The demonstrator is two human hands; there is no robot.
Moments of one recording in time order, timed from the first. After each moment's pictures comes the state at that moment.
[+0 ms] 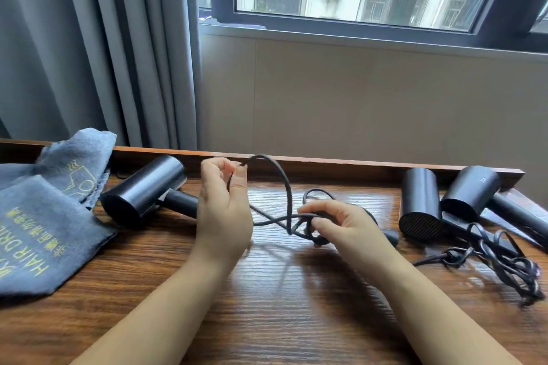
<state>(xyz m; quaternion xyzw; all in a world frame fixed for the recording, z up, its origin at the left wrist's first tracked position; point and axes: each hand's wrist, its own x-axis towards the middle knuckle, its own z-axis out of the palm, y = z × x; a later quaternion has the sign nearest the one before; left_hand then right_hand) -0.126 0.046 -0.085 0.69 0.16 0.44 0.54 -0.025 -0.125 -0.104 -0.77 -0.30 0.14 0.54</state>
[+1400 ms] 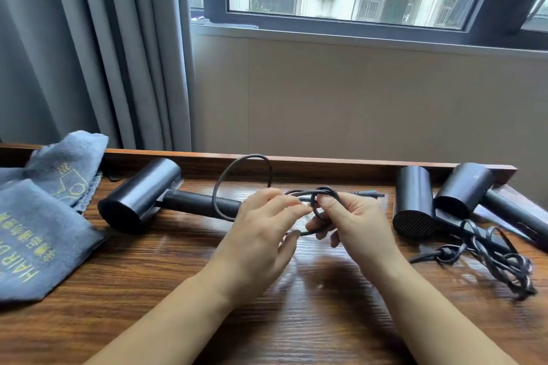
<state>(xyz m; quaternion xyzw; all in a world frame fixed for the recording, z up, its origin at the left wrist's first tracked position) -0.127 0.031 -0.102 0.92 -0.12 0.31 0.19 -0.031 -0.128 -0.090 -0.73 -0.24 0.10 0.64</state>
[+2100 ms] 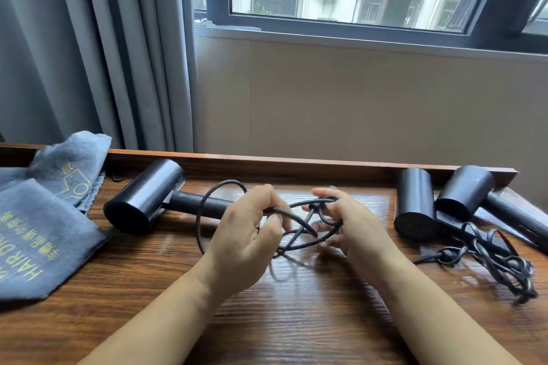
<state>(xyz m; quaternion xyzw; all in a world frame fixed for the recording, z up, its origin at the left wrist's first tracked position) -0.141 0.031 -0.083 0.82 -0.06 0.32 0.47 -0.021 -0.120 -0.097 -0.66 -0.14 0.22 0.70</state>
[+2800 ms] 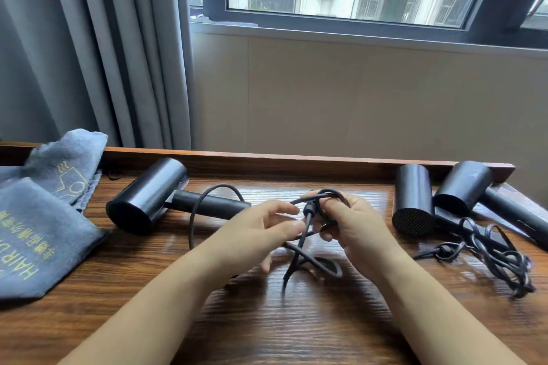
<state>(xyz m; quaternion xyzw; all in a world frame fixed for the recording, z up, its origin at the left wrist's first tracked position) -0.135 0.034 -0.085 0.79 0.06 0.01 0.61 -0.028 -0.122 -0.092 -0.65 -0.21 0.20 0.70</state>
